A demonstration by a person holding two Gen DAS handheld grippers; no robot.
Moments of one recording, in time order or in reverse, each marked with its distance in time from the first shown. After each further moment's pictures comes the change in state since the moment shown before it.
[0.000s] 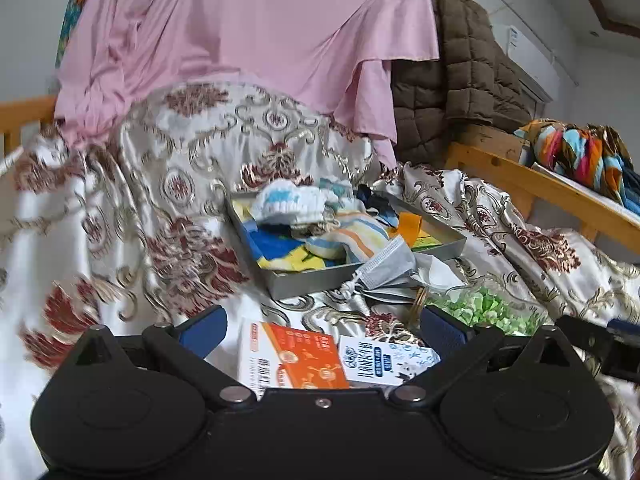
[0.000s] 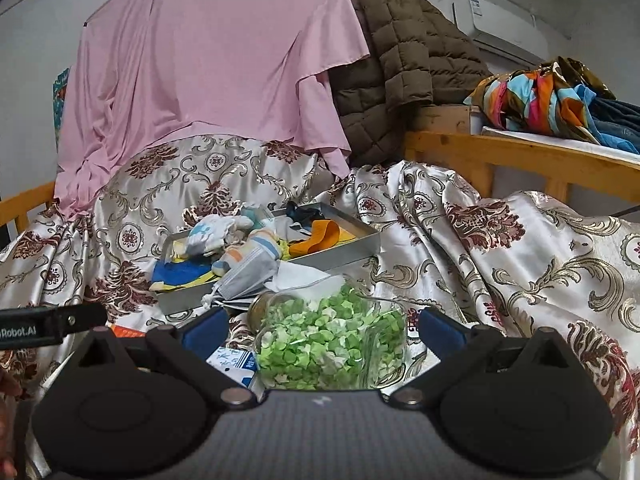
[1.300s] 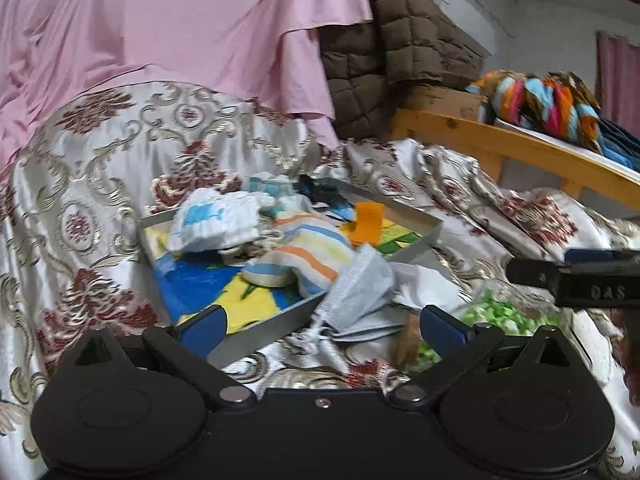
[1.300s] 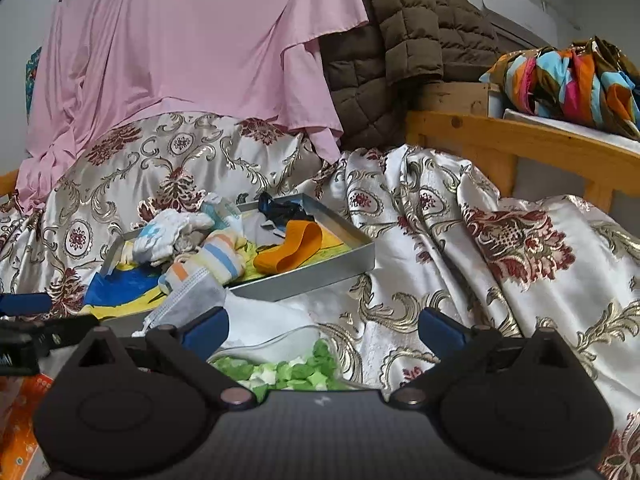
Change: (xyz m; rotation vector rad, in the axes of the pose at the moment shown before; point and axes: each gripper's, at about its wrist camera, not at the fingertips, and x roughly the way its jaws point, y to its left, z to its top) left arm 0.110 -0.019 0.031 0.213 0.042 -0.164; right arm 0.120 -0.020 0.040 -0.042 0.048 -0.017
